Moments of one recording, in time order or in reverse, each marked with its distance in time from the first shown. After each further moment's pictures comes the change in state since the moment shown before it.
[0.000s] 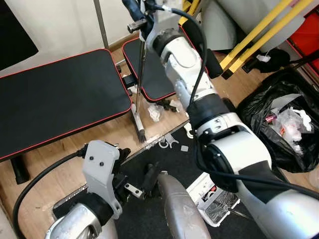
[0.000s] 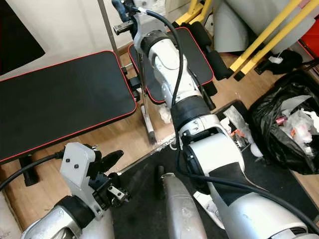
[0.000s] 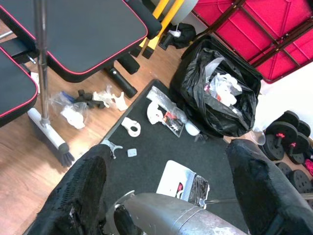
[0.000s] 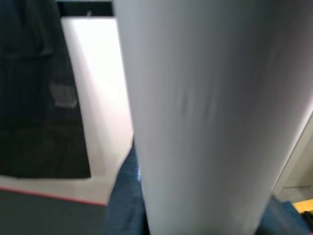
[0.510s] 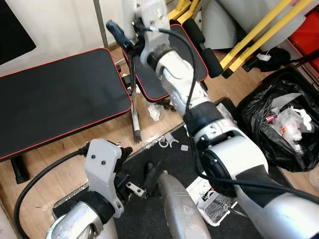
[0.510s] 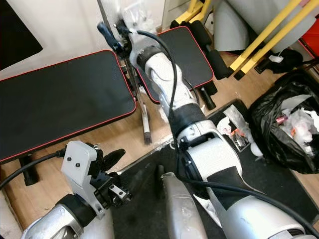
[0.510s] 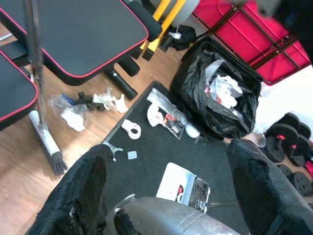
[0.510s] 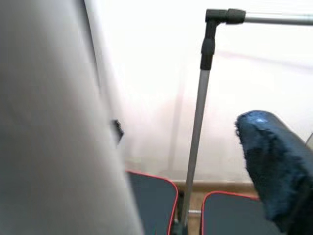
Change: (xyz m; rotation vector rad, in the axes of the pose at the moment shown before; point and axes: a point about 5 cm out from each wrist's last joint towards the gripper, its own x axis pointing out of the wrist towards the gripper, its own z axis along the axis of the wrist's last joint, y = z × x) left arm 0.007 0.005 0.001 0.002 -0.007 0.006; right arm -0.024 -0.004 -0.029 -0.005 0.065 0.051
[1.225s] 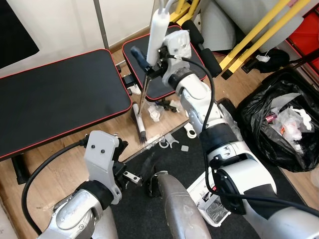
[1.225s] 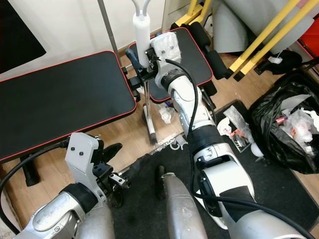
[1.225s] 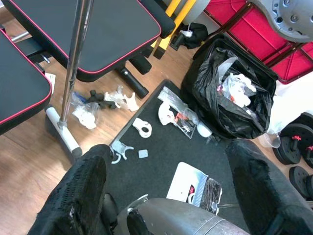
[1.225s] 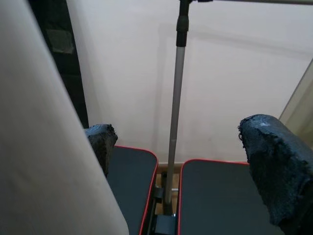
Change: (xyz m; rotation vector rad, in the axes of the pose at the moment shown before) left arm 0.012 0.015 -0.005 0.005 0.009 0.037; right arm -0.030 -0.016 -0.022 -0.010 0.074 -0.062
